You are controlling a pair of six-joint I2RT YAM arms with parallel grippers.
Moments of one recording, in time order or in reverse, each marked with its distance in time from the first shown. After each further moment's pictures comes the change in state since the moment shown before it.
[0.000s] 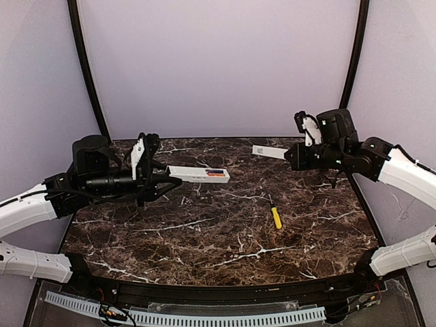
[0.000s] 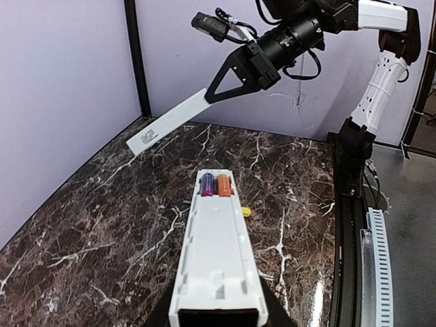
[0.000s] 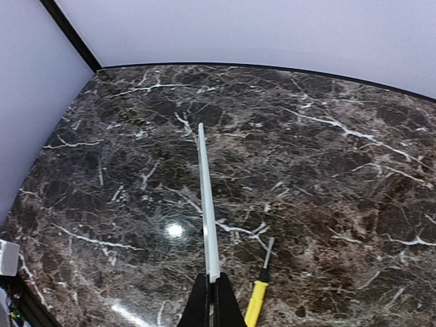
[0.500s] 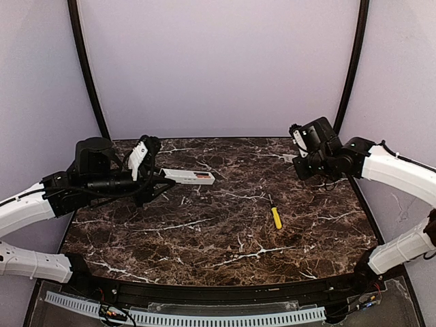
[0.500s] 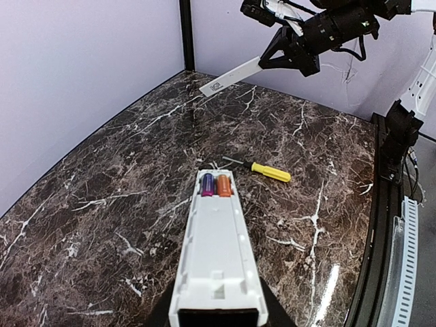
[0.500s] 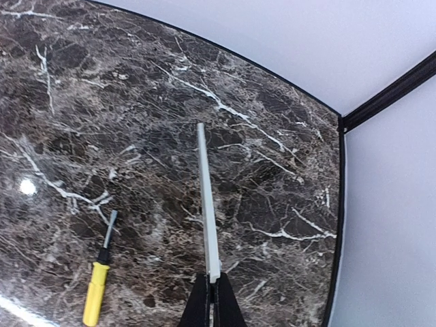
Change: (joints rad) left arm 0.000 -0.009 0.018 -0.163 -0.201 -0.037; right arm 0.000 0.121 0.005 -0.117 0.422 -0.314
